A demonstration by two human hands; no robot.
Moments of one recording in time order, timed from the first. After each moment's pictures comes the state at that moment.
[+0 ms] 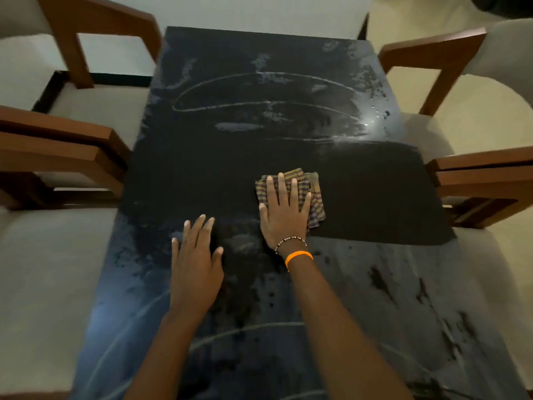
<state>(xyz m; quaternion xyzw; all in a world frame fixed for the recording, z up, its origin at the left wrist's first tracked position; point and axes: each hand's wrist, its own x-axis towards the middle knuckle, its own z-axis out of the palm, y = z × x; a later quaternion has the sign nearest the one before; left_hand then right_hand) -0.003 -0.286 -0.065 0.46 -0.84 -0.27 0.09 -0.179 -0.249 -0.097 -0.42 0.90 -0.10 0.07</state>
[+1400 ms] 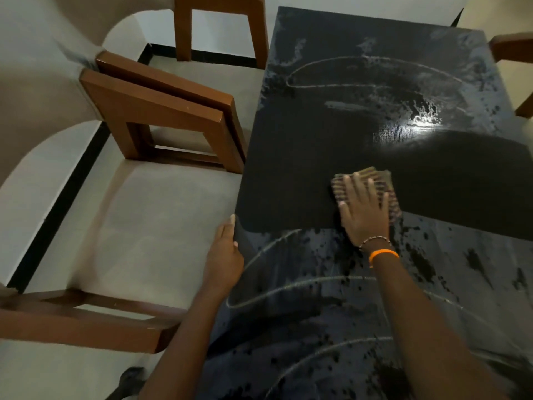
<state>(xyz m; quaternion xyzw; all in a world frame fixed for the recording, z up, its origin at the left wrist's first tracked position) 0.167 -0.316 -0.064 0.54 -0.73 -0.40 0.11 -0.106 -0.232 -0.090 -0.45 0.89 -0.05 0.06</state>
